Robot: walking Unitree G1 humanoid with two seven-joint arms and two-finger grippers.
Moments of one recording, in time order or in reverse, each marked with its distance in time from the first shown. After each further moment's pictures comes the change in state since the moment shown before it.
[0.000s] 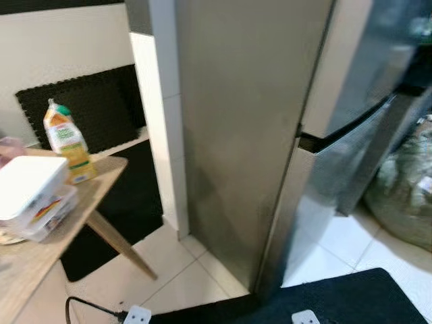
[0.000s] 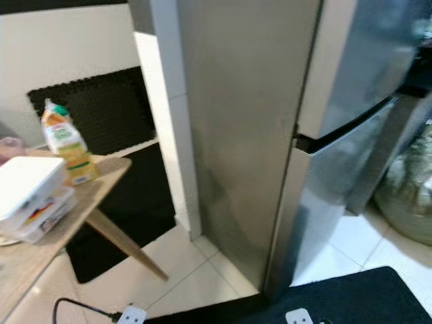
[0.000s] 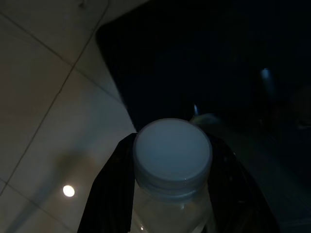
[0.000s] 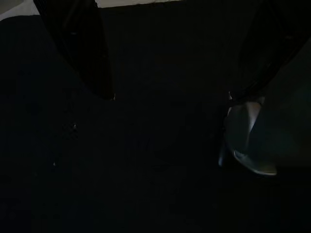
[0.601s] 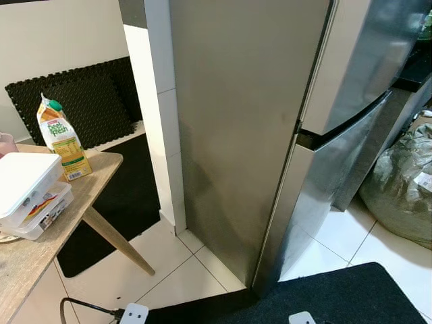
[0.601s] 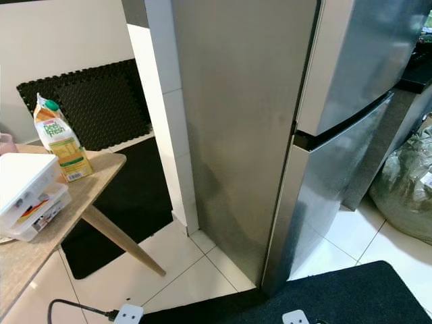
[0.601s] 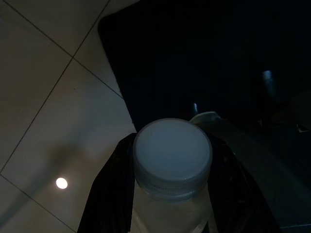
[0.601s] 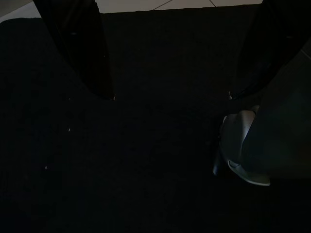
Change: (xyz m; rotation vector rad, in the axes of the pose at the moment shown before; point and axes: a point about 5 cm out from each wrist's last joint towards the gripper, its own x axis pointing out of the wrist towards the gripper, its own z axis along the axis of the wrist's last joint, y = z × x) left arm 0.000 0.003 -0.002 -0.045 0.001 0.028; right arm 0.000 0.001 -0.001 -0.020 0.003 0.007
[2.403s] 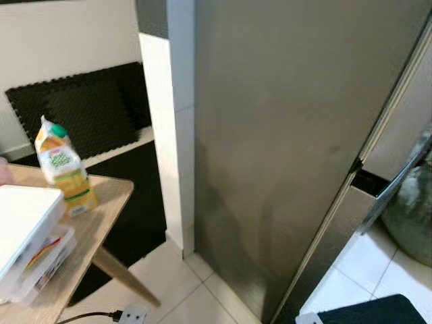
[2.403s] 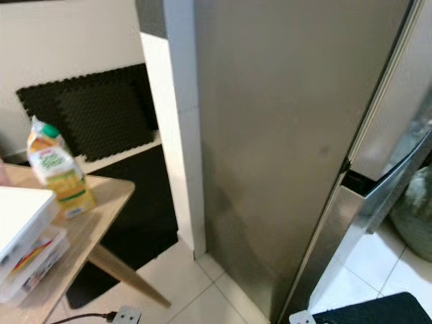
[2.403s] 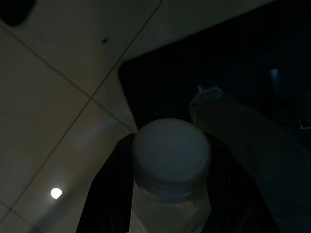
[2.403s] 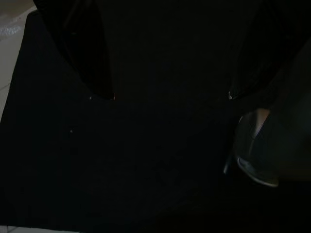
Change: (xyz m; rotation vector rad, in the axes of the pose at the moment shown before) left arm -0.001 0.003 -0.006 -0.003 0.019 -0.009; right arm 0.000 -0.003 -0.001 -0.008 0.012 -0.025
